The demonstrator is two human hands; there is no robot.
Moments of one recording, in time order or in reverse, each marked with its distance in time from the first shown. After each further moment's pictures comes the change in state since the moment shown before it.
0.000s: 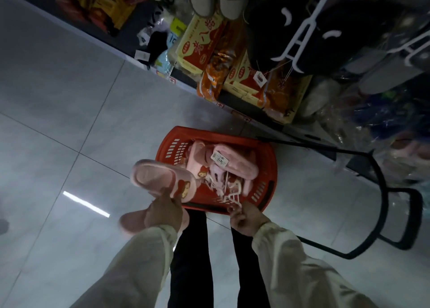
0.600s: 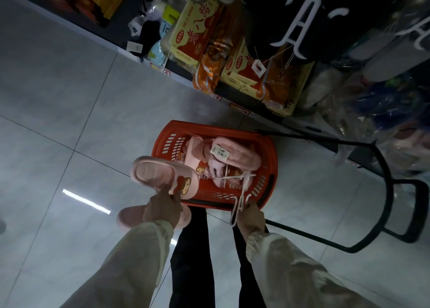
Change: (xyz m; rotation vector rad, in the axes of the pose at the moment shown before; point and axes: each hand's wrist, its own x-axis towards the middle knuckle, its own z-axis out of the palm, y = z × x) left_hand 0.015 -0.007 0.010 -0.078 -0.090 0.005; right_hand 0.007 0.030 -0.018 -1.191 0.684 -0.680
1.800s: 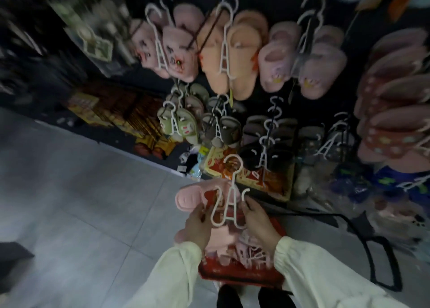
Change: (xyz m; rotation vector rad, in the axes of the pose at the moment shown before) left_hand -0.212 0.117 -0.237 -0.463 0.141 0.232; right_hand -0.278 -0.187 -0.224 0.650 -0.158 -0.496
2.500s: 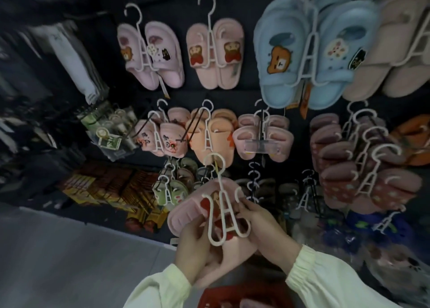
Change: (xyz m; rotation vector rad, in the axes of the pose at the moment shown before) left_hand -0.091 0.139 -0.087 -0.307 -0.121 0.658; right_hand -0.100 -0.158 -0.044 0.513 -0.134 -0.246
